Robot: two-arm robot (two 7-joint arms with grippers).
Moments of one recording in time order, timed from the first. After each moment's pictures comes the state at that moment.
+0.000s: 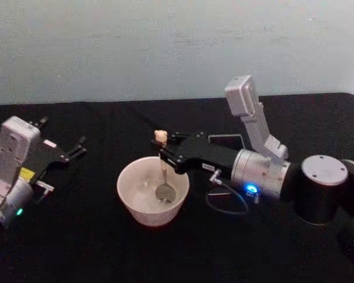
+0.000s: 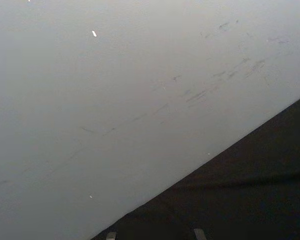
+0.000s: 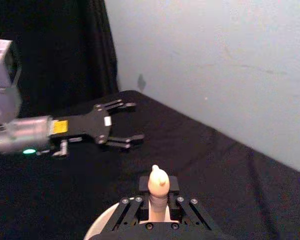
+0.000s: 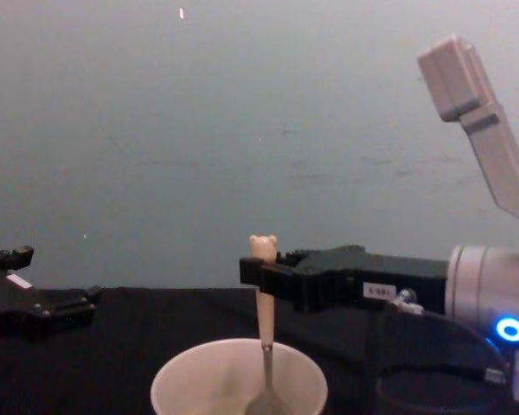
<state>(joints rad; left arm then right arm) -0.20 0.60 0.45 -1.41 -0.25 -0.12 0.03 0.40 0.36 -0.57 -1.41 0.49 0.16 0.55</state>
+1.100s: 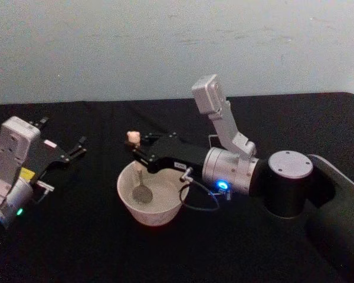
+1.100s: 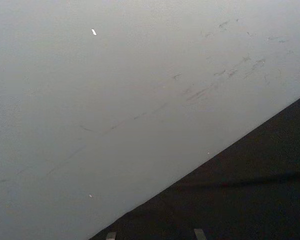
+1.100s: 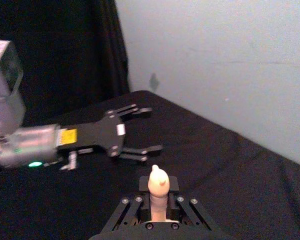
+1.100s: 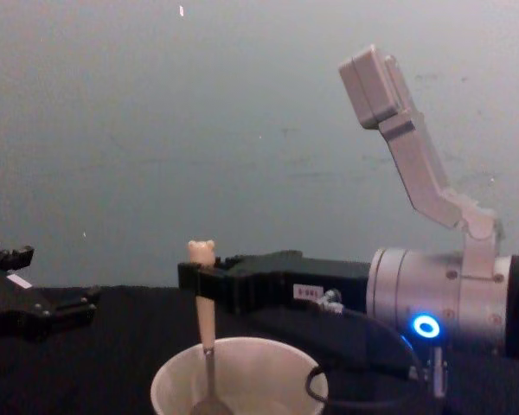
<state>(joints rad) -0.20 0.60 0.45 -1.41 -0.25 -0.12 0.03 0.49 0.27 -0.65 -1.30 0.50 0.15 0.53</state>
